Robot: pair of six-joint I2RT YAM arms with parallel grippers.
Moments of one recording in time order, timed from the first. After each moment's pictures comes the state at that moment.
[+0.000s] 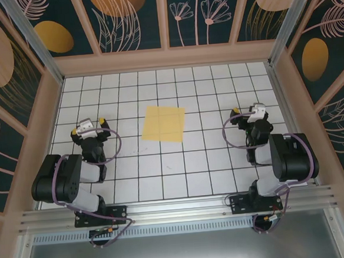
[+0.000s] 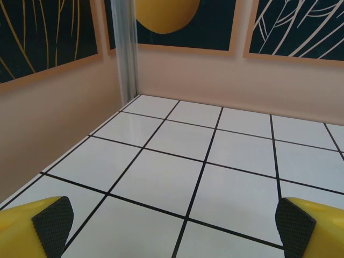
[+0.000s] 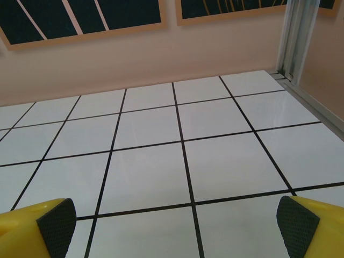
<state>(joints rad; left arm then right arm) -0.08 1.53 0.17 1.28 -0.39 -0.08 -0.04 1.54 0.22 1.16 -0.02 0.10</state>
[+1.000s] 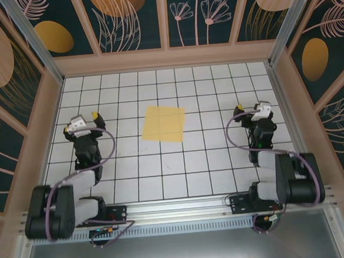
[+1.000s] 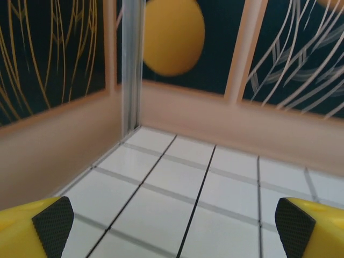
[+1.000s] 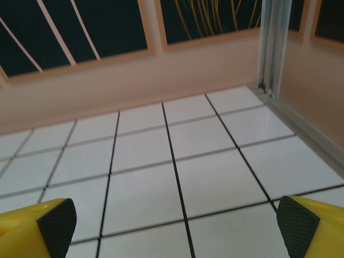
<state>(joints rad) -0.07 1.14 0.24 0.93 -0.38 -0.15 -0.04 1.25 0.24 0.90 0.04 0.16</state>
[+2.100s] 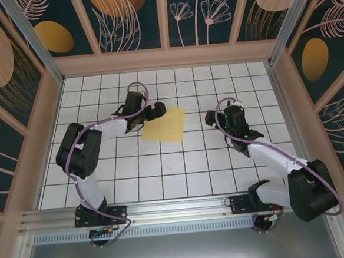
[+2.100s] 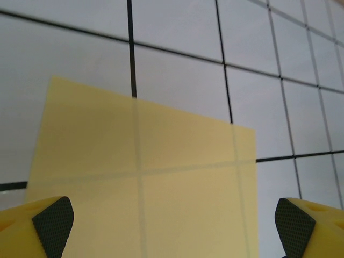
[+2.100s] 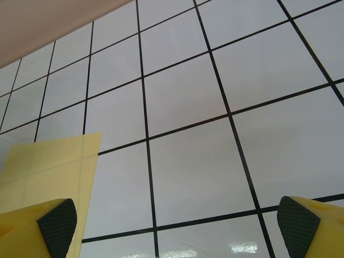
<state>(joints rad) -0.44 1.88 1.08 0.05 0.20 -0.64 0.41 1.18 0.57 0.02 0.19 0.57</state>
